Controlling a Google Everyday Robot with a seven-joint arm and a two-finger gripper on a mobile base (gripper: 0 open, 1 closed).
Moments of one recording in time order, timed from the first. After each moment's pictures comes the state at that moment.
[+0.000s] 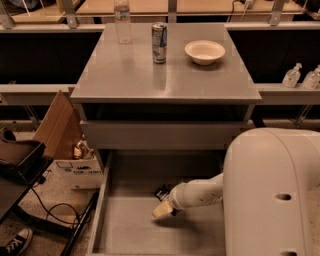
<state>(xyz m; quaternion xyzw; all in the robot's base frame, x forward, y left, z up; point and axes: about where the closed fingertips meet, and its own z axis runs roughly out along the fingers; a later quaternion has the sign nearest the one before) 0.565 -0.038 0.376 -0.37 0.88 0.13 0.26</state>
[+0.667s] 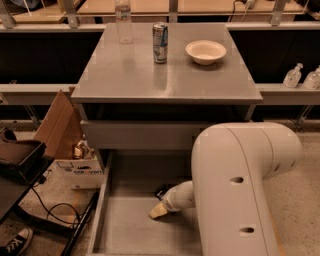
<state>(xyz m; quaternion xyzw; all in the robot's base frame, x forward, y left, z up) 0.570 -0.025 0.335 -0.37 0.89 0.12 0.24</state>
